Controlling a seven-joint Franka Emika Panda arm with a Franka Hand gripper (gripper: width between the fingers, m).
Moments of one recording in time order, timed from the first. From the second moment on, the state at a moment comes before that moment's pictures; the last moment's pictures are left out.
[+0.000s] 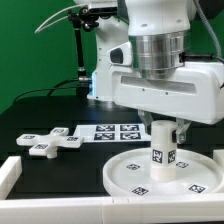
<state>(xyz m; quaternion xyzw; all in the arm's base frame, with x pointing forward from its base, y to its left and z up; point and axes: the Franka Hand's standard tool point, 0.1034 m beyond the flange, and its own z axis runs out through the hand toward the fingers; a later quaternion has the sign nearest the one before) 0.562 0.043 0.071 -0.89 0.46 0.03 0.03</state>
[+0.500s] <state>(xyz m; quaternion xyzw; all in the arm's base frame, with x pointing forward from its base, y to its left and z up) 0.563 0.041 0.071 -0.74 0.67 0.04 0.08</state>
